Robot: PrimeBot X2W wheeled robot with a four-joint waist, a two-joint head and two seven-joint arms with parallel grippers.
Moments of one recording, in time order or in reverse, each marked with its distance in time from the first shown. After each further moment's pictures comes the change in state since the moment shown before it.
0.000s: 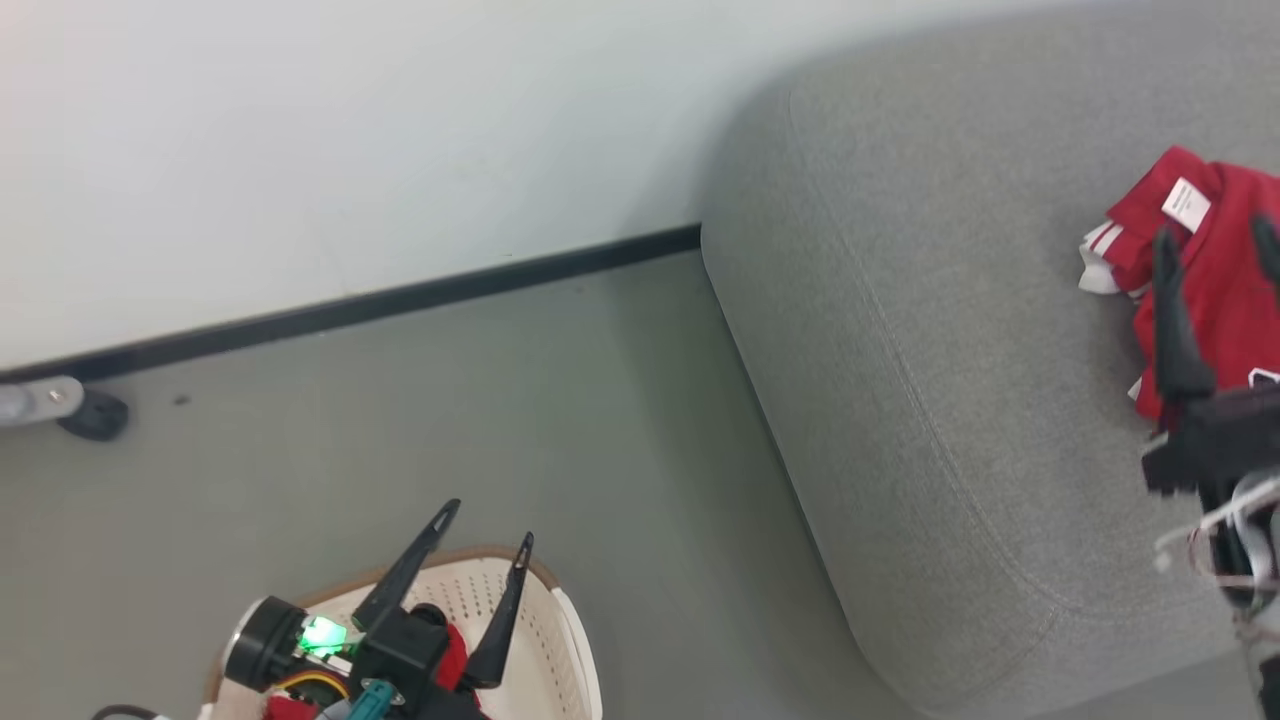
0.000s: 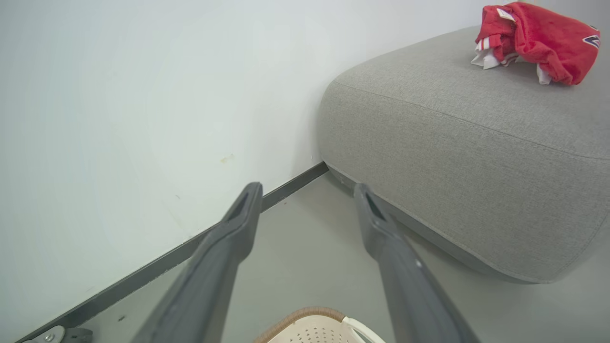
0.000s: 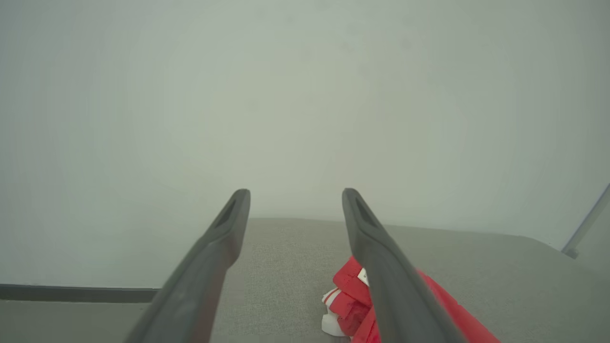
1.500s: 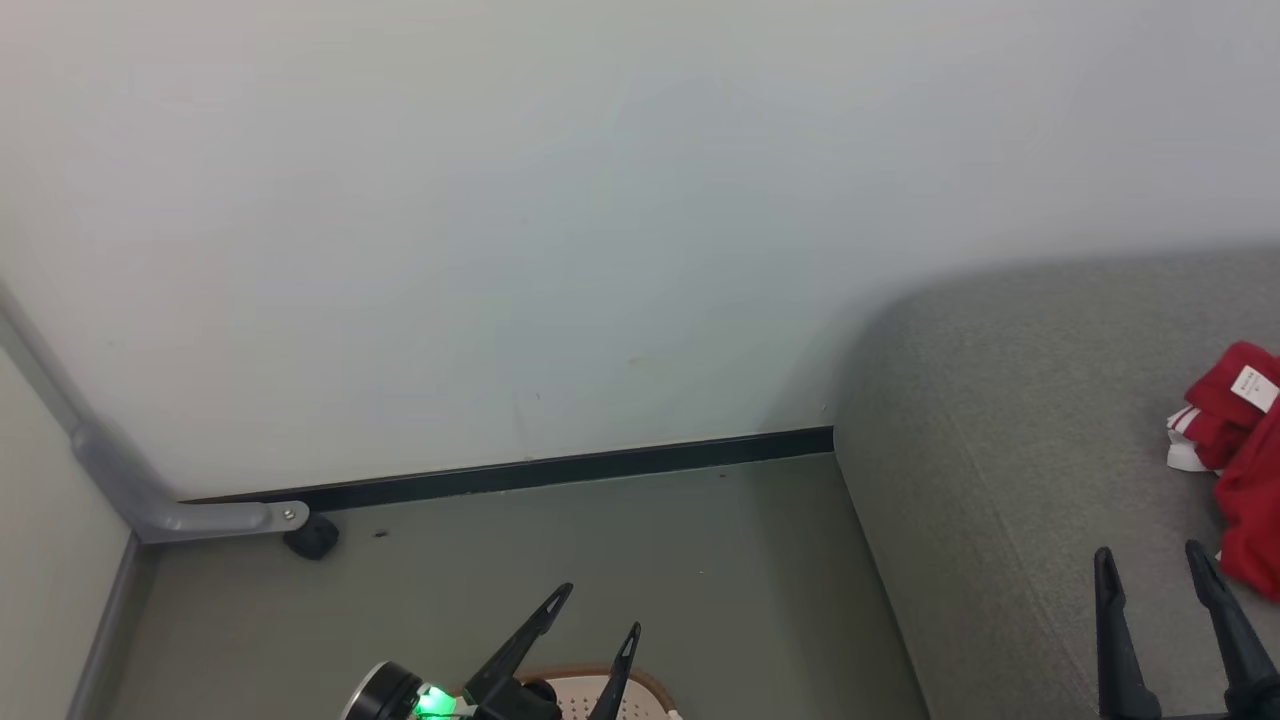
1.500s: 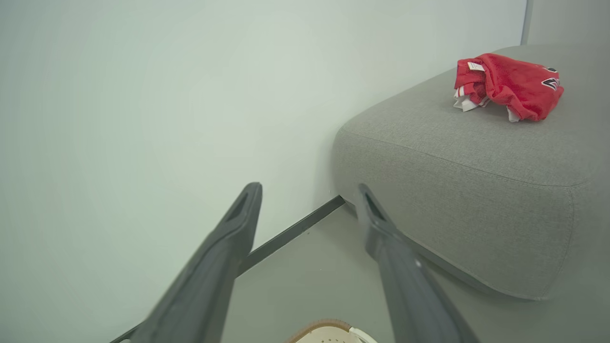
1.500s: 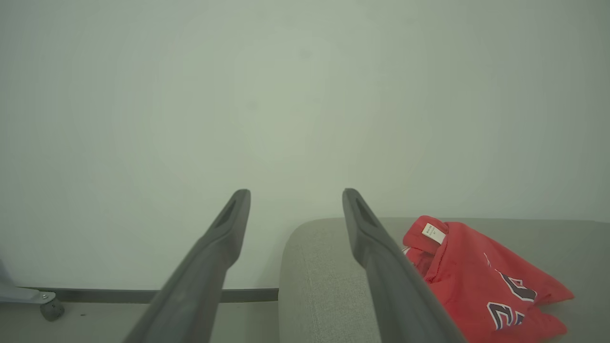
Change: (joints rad) left arm 0.064 -0.103 -0.111 0.056 0.022 -0.007 0.000; right arm 0.658 0.127 -0.028 -0.458 -0.005 -0.113 0.000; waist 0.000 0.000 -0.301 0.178
